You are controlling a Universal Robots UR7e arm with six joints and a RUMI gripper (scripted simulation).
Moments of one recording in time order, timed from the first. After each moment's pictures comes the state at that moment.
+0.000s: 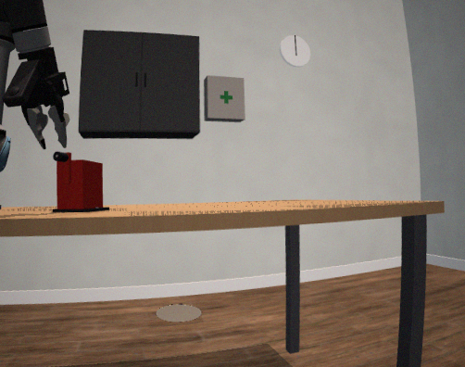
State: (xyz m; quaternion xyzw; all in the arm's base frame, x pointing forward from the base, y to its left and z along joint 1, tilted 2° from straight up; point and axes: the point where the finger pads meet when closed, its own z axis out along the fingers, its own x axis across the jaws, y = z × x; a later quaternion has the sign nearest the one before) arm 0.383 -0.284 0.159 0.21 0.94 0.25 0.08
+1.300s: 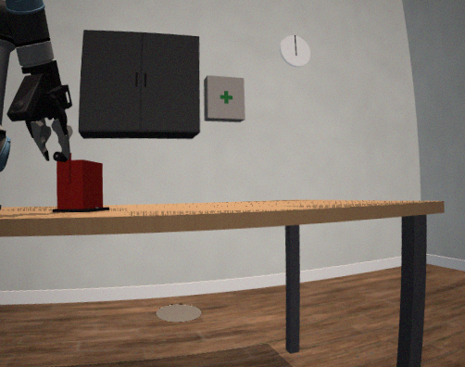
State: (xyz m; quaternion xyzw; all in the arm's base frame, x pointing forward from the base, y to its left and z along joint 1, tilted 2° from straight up) arm 0.390 -0.270 0.133 0.21 0.94 0.25 0.08
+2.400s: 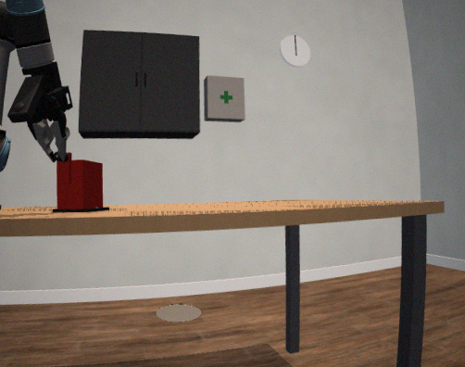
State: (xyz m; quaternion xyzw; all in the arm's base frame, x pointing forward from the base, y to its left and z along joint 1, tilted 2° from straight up) arm 0.392 -0.269 0.130 0.21 0.94 0.25 0.08
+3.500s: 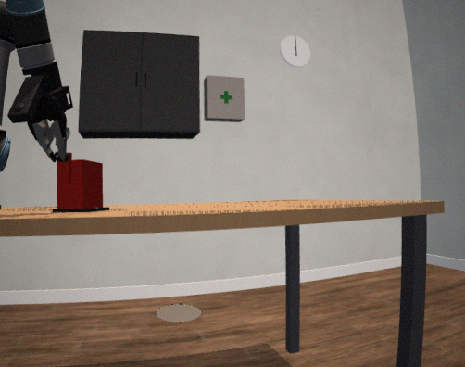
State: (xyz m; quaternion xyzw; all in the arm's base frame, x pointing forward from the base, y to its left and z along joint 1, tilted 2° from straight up) arm 0.392 -0.270 0.130 0.21 0.94 0.25 0.08
